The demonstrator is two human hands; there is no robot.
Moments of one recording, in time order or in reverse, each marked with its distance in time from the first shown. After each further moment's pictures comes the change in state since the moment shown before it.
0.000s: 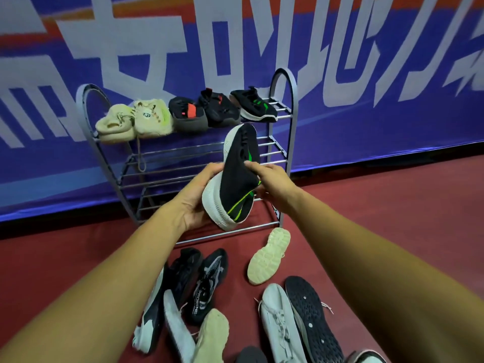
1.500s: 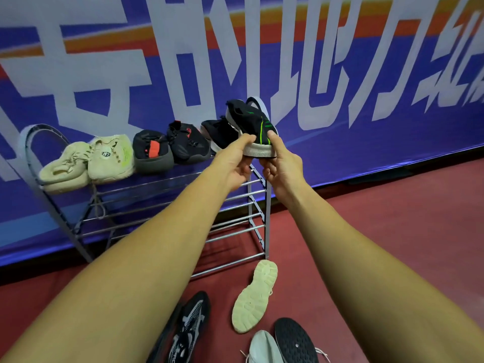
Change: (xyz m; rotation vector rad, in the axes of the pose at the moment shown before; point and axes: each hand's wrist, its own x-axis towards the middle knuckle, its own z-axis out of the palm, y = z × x) left_hand 0.144 0.083 0.119 -0.001 0.359 0.150; right_hand 0.067 -0.077 -0.073 0.406 0.311 -0.234
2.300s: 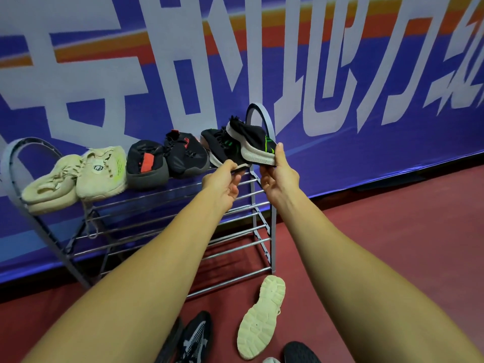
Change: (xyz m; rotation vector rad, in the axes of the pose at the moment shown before) left_hand 0.050 -0.014 -0.027 -0.085 0.229 -0.040; right_hand 0.046 0.022 0.019 0.321 0.128 0.160
